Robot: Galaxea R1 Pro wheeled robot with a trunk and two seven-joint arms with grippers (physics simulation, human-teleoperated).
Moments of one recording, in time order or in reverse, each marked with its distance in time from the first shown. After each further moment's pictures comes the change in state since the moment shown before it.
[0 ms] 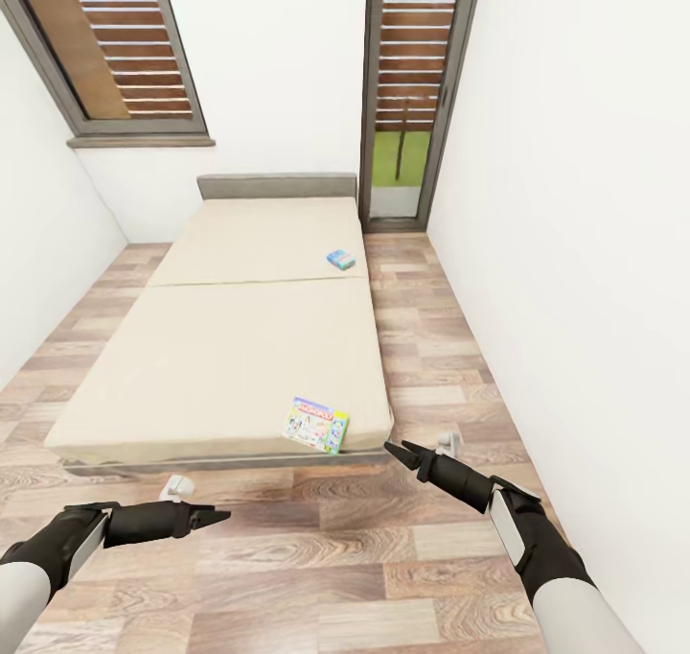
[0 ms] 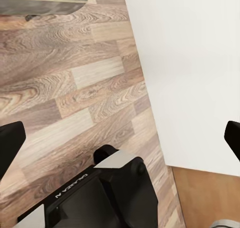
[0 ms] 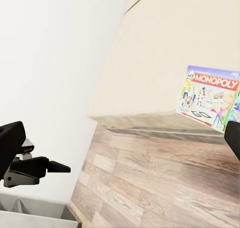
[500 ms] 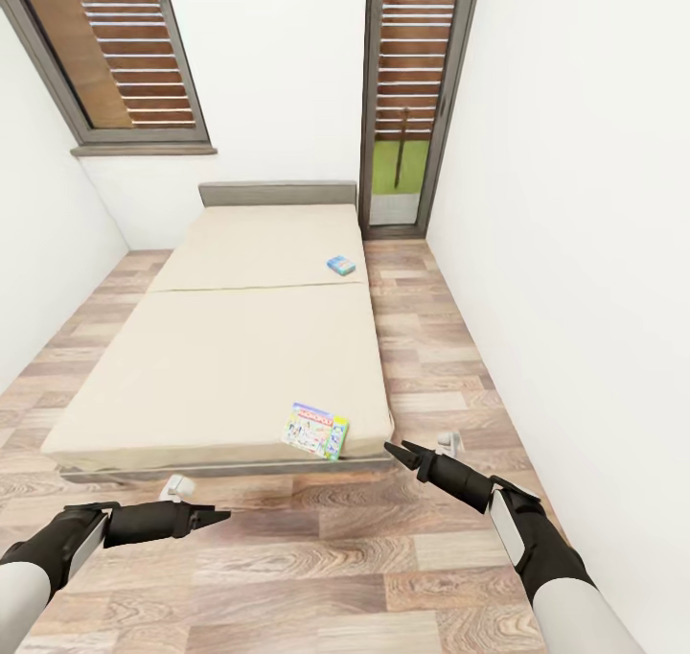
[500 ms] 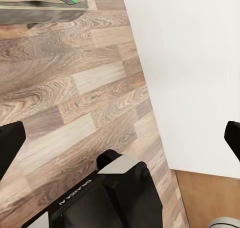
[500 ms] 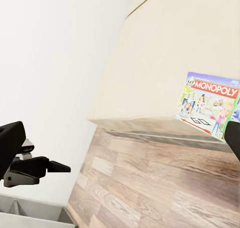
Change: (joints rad) left arm 0.000 0.000 0.000 0.000 0.000 0.000 0.000; right arm 0.000 0.000 0.001 0.000 0.000 0.000 0.000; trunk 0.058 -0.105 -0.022
